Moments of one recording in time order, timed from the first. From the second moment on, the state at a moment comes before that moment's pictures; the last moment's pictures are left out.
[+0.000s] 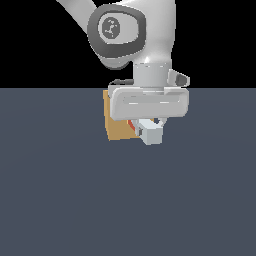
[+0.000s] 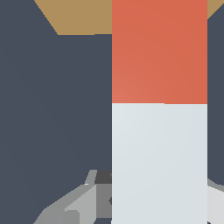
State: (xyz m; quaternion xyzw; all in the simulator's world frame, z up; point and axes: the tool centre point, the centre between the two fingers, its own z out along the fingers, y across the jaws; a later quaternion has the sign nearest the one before) arm 0.055 0.024 0.084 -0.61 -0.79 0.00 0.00
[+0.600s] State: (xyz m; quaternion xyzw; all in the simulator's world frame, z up) arm 0.056 0.025 0.084 -0.61 -0.79 0.00 0.00
